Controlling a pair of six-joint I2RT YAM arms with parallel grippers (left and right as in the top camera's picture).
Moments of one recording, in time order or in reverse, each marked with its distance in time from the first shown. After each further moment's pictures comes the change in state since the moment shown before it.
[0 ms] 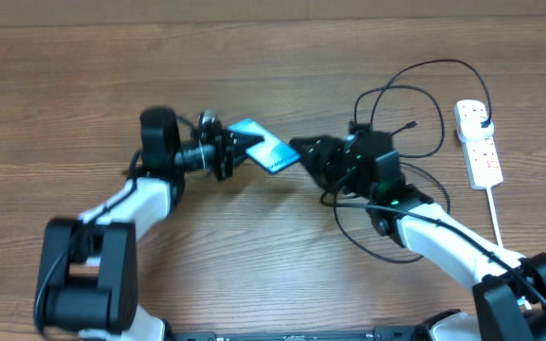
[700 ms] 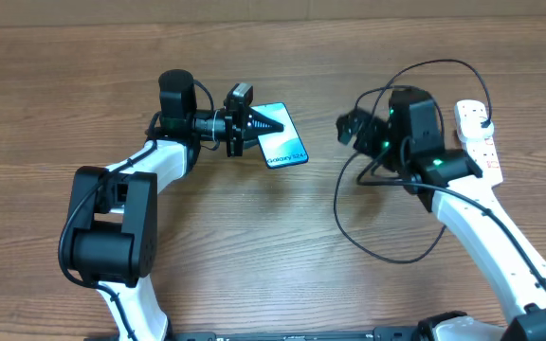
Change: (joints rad) left arm -0.048 0.241 0.275 0.059 0.367 0.037; right arm -0.137 -0.085 0.363 -0.769 0.349 -0.636
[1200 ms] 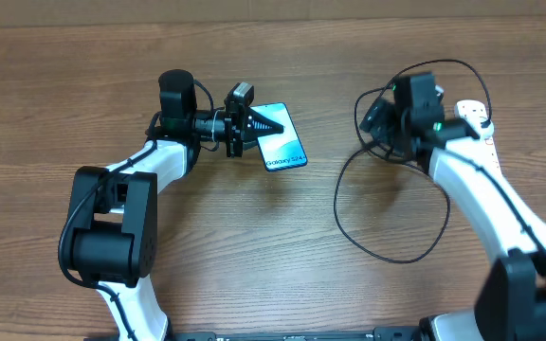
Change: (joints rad) left arm 0.000 0.000 0.000 0.000 0.018 0.038; right arm -0.091 0.228 0.195 -0.198 0.168 0.047
